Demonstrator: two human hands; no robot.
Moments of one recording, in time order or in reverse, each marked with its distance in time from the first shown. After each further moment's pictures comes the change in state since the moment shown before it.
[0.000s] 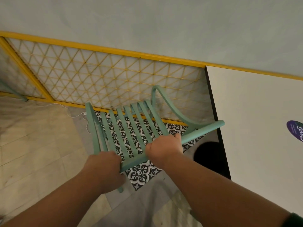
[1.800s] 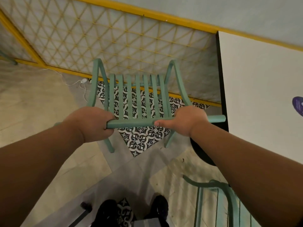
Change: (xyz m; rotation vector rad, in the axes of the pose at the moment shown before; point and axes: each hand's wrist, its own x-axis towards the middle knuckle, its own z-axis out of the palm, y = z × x) left_hand 0.023 -0.068 0.000 0.156 0.084 0.165; right_hand -0.008 0.041 0.026 0.236 -0.028 0.212
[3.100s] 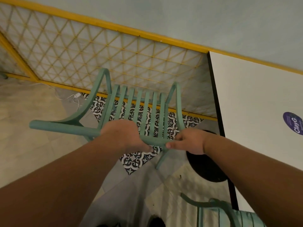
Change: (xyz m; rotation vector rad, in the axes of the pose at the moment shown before) left_hand 0.056 0.079 -0.026 -0.154 -0.098 -0.216; right_hand 0.010 0.036 -0.002 0.257 -0.265 -0.199
